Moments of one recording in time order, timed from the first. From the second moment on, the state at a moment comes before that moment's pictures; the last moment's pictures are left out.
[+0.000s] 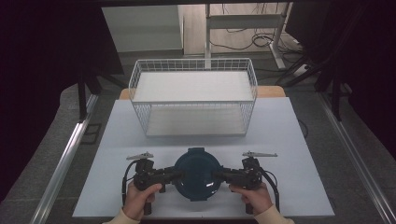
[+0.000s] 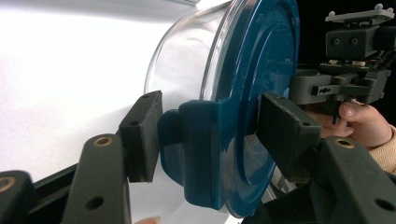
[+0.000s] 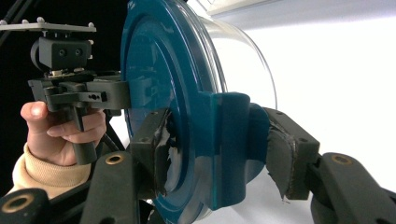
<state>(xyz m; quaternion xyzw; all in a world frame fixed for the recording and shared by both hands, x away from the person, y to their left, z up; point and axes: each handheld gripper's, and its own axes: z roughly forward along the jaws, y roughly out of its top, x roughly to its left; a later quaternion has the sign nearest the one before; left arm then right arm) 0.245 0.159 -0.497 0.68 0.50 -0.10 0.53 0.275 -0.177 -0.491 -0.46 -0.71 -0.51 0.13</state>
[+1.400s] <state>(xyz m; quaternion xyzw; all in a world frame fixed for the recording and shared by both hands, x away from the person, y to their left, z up) 0.262 0.155 -0.435 0.70 0.45 -0.04 0.56 0.288 -0.181 -0.426 -0.39 -0.74 -0.55 0.05</state>
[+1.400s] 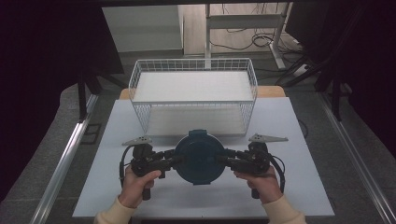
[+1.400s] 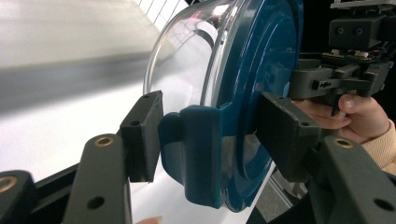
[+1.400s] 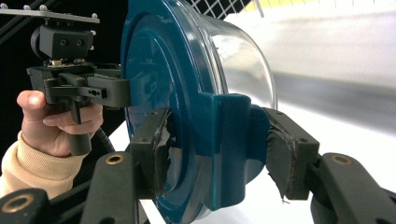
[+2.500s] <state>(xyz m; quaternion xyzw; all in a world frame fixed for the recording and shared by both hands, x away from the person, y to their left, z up) 0.292 0.157 -0.349 0.70 0.41 0.01 0.58 0.320 -0.179 -0.341 -0.35 -0.74 -0.57 0.01</state>
